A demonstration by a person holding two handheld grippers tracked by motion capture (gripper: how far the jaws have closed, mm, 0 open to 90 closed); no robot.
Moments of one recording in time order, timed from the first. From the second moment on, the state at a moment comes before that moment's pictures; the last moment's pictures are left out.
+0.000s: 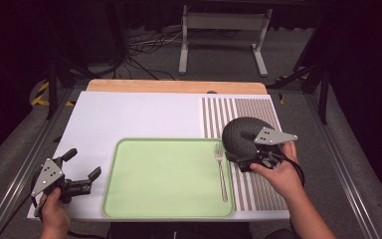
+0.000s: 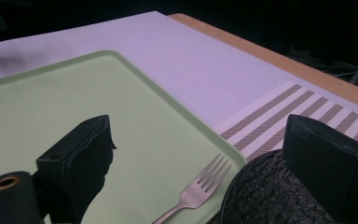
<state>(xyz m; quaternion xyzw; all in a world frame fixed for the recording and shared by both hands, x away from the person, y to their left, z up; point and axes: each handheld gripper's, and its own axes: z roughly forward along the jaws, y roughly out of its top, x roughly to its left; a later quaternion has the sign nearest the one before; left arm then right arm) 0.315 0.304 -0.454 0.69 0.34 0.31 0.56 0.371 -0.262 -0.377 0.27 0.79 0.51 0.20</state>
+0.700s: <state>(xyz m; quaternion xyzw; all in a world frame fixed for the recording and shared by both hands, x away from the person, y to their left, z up) 0.314 0.304 -0.454 0.69 0.33 0.31 0.56 0.341 -0.330 -0.417 0.28 0.73 0.57 0.24</state>
